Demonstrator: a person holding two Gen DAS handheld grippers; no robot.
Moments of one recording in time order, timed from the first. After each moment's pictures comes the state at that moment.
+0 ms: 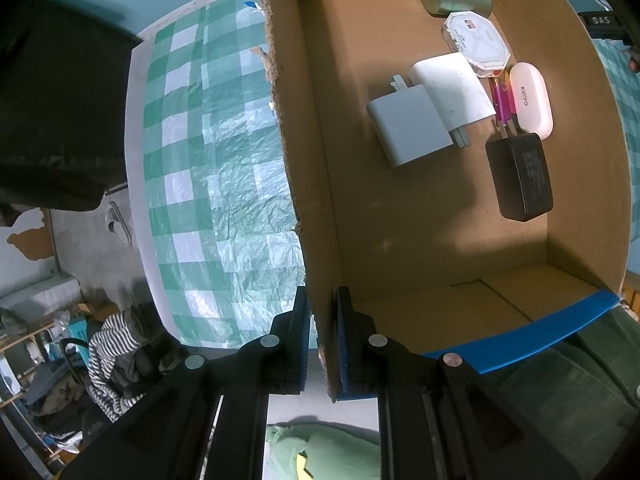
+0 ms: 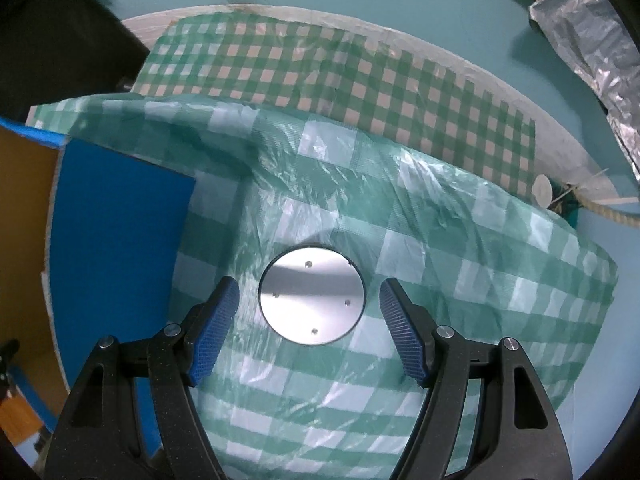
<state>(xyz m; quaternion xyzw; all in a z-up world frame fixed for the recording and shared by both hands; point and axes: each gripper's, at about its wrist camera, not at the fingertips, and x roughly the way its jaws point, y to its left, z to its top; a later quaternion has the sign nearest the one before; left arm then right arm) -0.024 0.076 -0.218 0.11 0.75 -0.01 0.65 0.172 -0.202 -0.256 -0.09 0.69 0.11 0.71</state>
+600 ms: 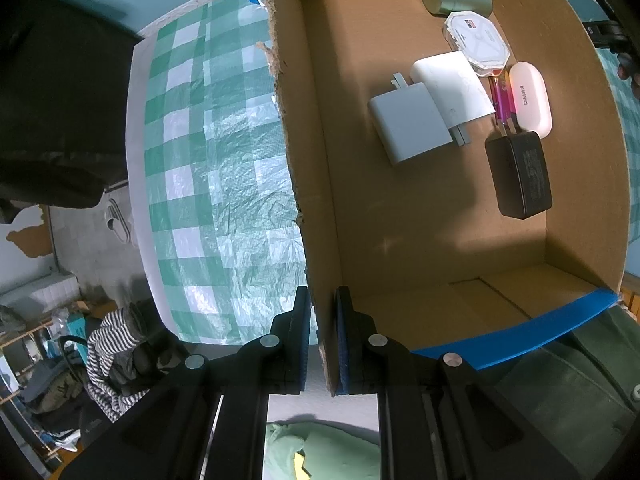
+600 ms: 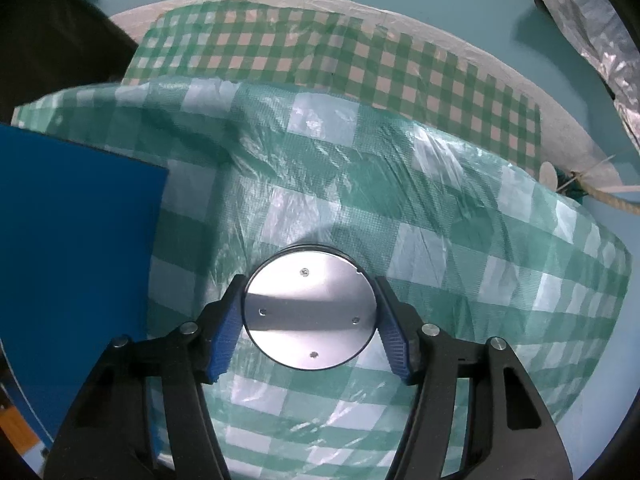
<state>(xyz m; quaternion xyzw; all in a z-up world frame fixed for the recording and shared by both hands) -0.025 0.078 -0.218 0.10 0.75 -0.01 0.65 0.174 -0.200 -0.282 -0.09 0.70 0.10 0.70</state>
